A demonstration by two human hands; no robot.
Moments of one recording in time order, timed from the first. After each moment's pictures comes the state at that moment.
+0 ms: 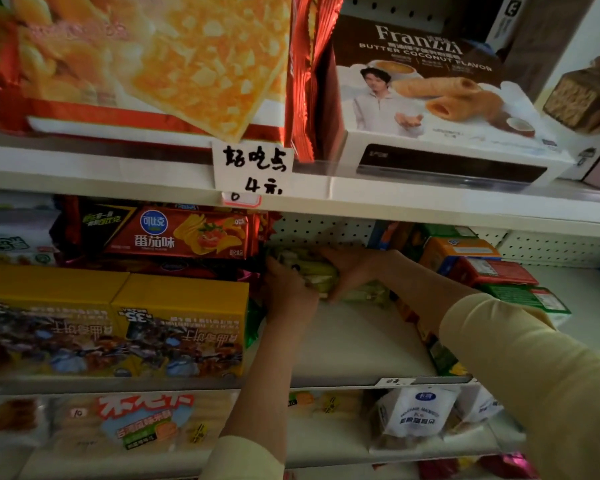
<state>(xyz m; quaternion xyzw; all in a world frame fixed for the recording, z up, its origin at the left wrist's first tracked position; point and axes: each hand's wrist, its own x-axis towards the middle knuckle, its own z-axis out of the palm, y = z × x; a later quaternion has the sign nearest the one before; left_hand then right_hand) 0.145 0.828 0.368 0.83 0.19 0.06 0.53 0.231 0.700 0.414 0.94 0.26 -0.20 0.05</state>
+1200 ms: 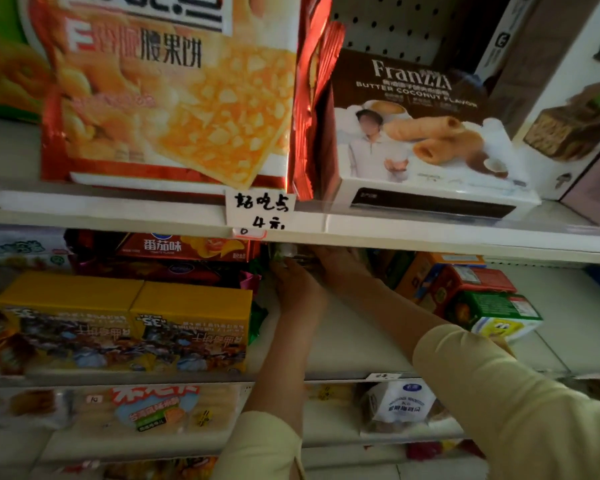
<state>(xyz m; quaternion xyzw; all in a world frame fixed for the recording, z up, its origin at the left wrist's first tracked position) 0.132 0.813 0.410 0.86 0.18 -0.02 0.48 0.199 0.721 0.406 0.98 0.19 0.00 -0.04</state>
